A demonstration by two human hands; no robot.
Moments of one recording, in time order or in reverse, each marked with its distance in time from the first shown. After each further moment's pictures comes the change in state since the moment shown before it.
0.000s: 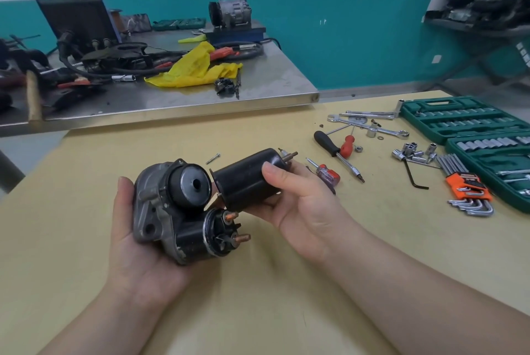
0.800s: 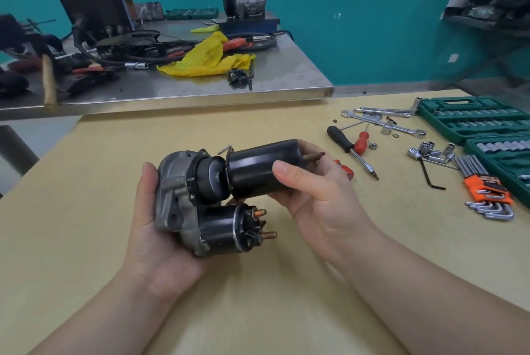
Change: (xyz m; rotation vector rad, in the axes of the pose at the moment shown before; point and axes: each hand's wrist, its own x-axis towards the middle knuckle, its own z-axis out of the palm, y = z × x) left_hand -0.009 0.001 0.007 0.060 -0.109 -0.087; right_hand -0.003 0.005 -0.002 -0.074 -0.021 -0.198
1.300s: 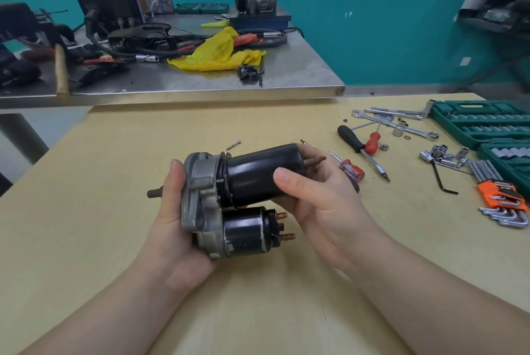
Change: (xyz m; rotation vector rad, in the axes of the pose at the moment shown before) left_hand -0.001 -0.004 0.002 0.082 0.001 -0.027; right_hand -0.003 0.009 0.000 -0.104 -0.013 0.037
